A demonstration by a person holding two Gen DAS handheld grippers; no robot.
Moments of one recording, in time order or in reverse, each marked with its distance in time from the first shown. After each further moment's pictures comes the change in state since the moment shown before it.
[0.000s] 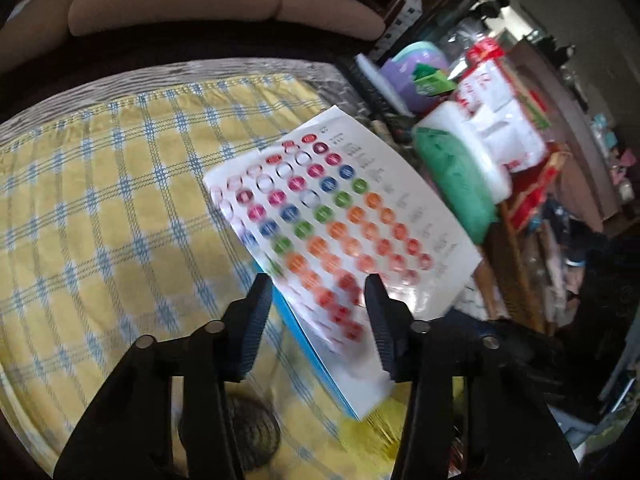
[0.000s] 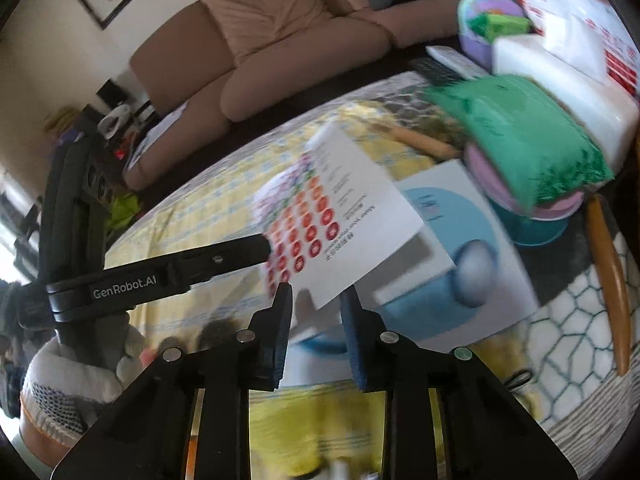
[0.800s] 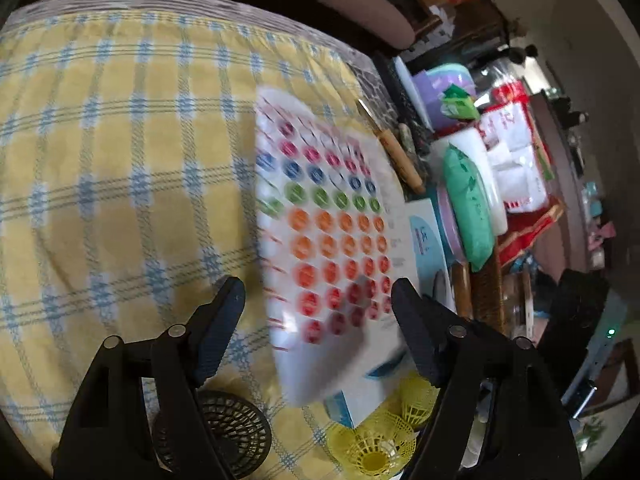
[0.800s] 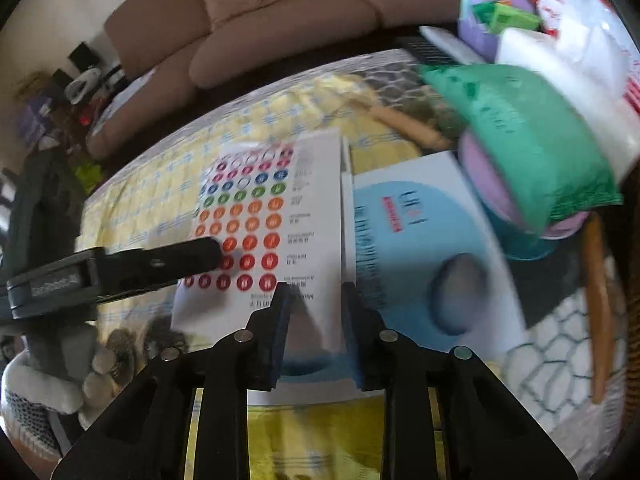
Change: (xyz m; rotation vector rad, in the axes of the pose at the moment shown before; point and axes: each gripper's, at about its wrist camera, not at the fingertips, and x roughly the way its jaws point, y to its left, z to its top) left arm 0.035 0.042 -0.007 -0.233 0.040 -0.121; right arm 0.040 -0.018 0.012 -0.044 0.104 -0.135
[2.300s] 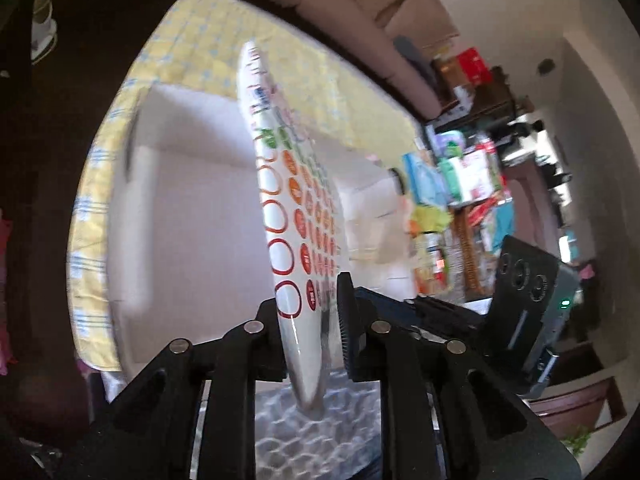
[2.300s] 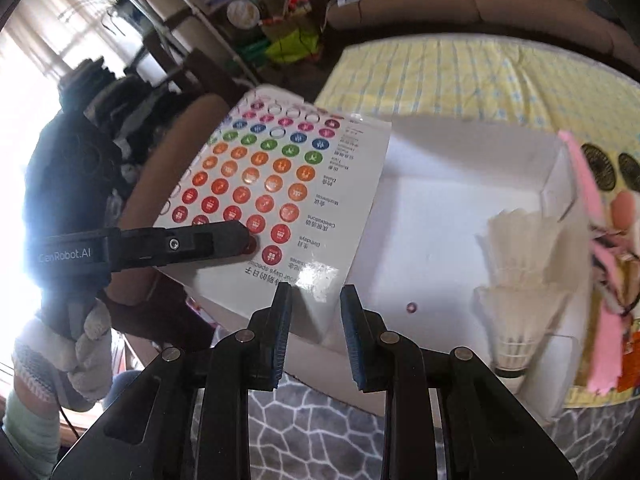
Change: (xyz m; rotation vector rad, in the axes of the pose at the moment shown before) left arm -0.397 0.195 -0.319 -0.207 -0.205 0.041; right arm -0.061 0.411 -0.253 -0.396 0.208 0.401
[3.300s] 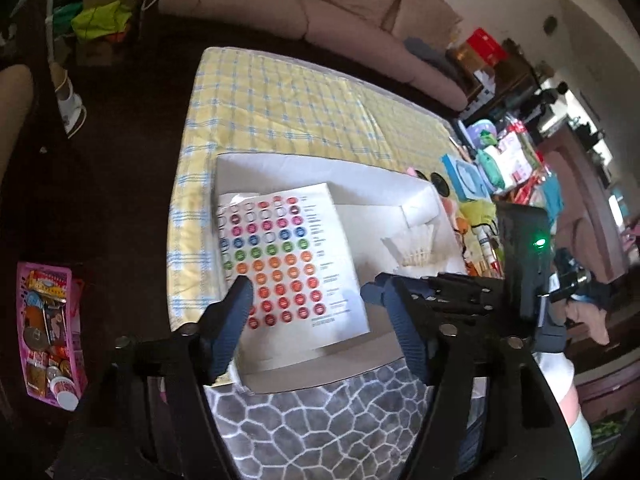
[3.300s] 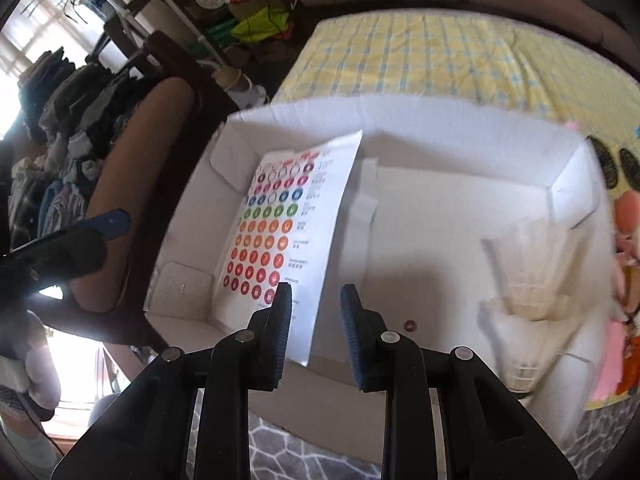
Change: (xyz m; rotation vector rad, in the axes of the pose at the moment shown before) left arm -0.057 -0.011 -0.005 0.188 -0.086 0.203; right arm 0.026 0.004 0.018 0.044 0.055 -0.121
